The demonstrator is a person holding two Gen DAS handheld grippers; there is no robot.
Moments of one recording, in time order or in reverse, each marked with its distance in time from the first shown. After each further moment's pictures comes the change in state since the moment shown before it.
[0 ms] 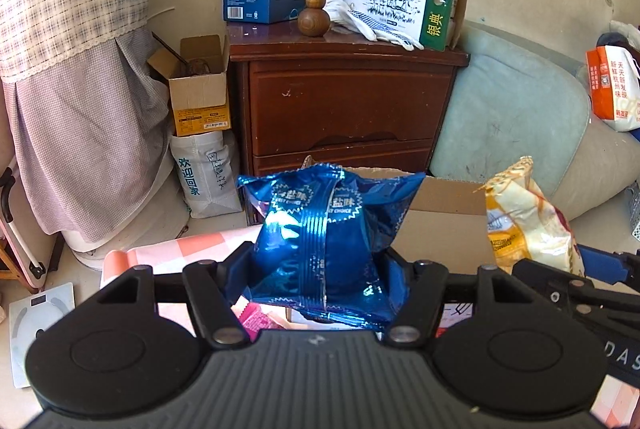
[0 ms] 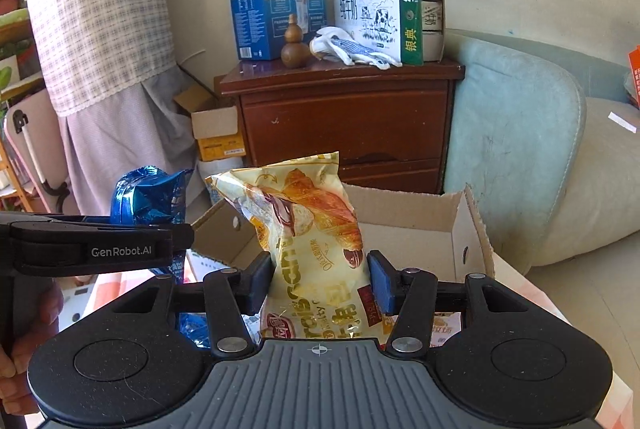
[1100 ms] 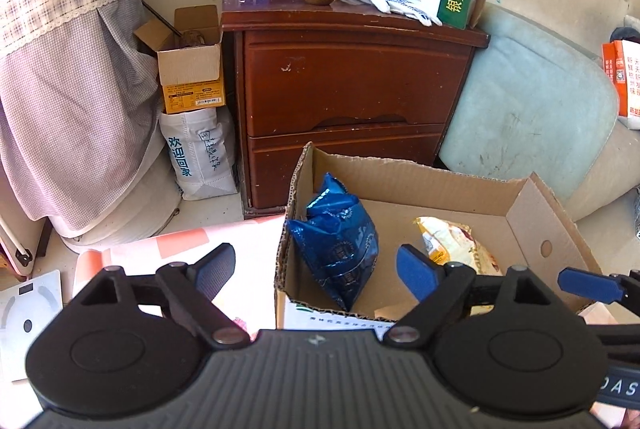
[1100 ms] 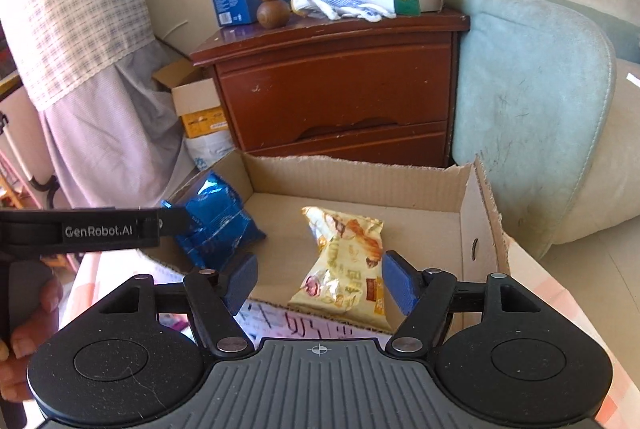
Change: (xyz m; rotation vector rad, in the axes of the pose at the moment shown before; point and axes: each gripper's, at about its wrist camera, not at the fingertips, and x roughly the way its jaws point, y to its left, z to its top) left arm 0.051 0.004 0.014 -0.020 0.087 0.005; right arm 0.057 -0.030 0.004 -0.011 0.156 0.076
